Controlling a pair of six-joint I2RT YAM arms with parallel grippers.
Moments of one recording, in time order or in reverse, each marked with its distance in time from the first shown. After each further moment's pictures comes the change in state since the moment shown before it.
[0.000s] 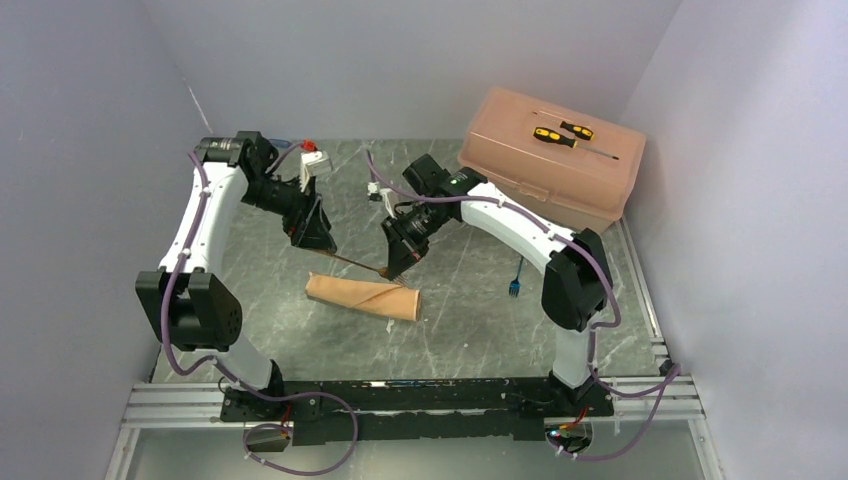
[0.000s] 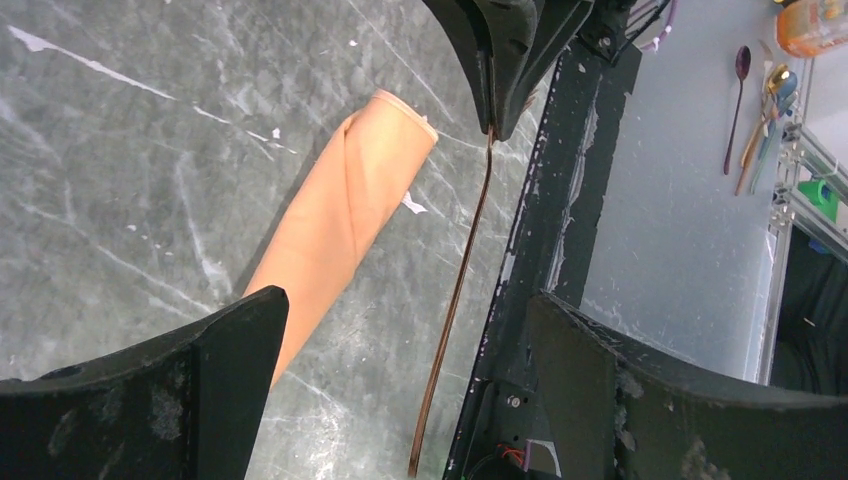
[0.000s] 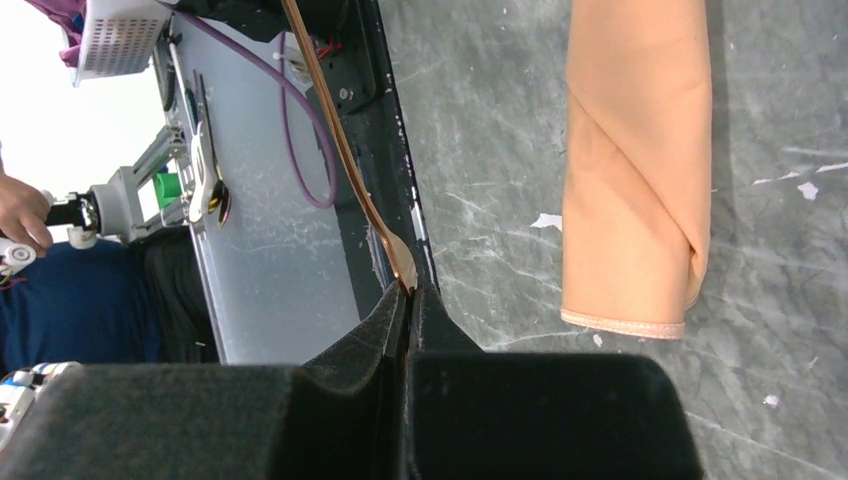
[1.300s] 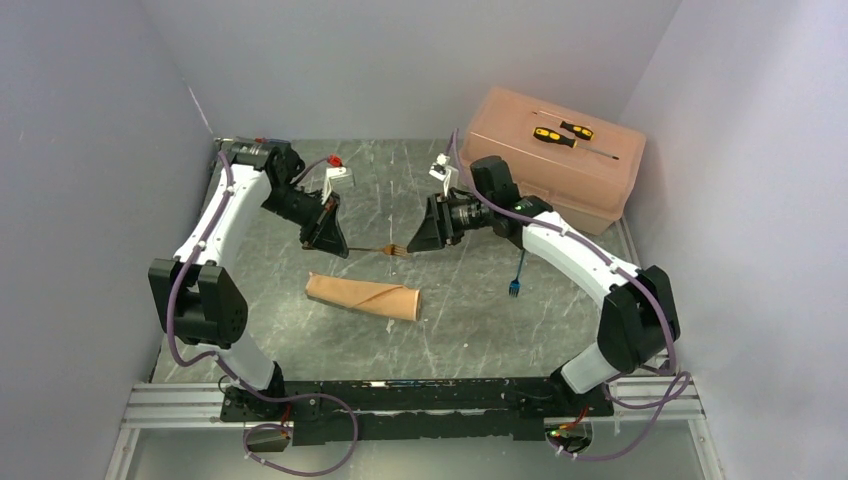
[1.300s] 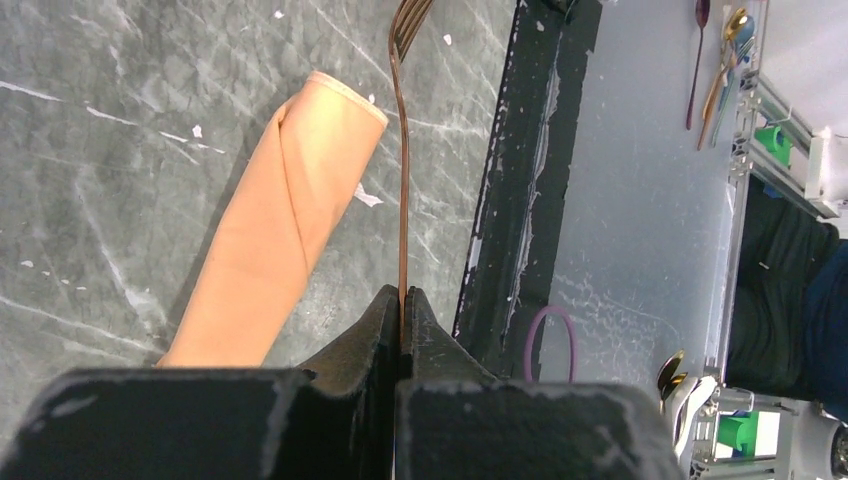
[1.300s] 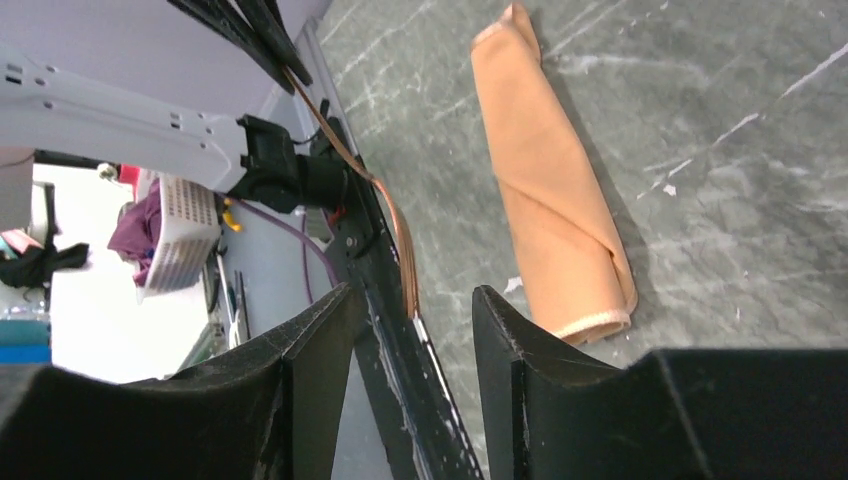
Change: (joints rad) left arm -0.130 0.033 -0.065 0.000 -0.020 0.008; right arm -0.192 -0.363 -0.475 0.586 0.020 0.426
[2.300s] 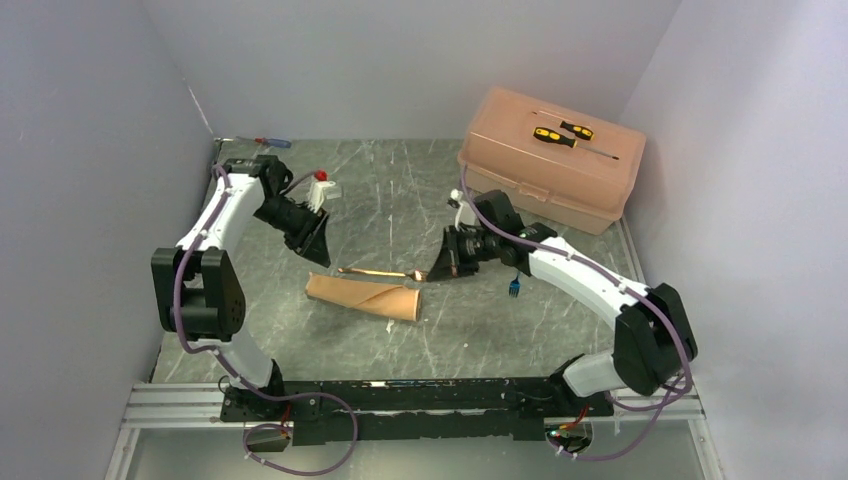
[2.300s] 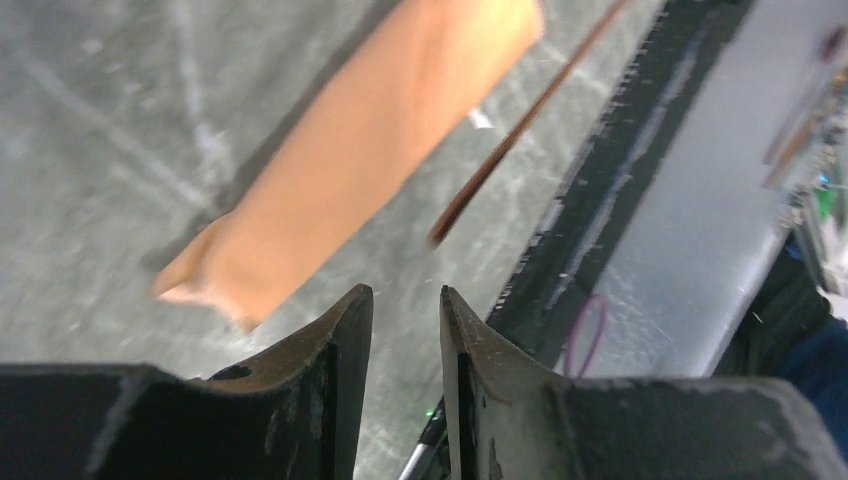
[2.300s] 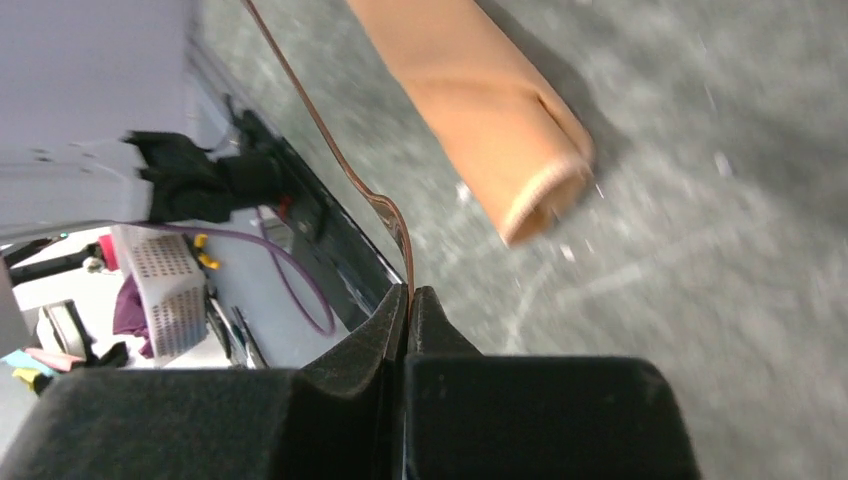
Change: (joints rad) left arm 0.086 0.035 -0.156 0.178 -0.178 -0.193; right arm 0.044 -0.103 -0.209 0.030 0.225 0.210
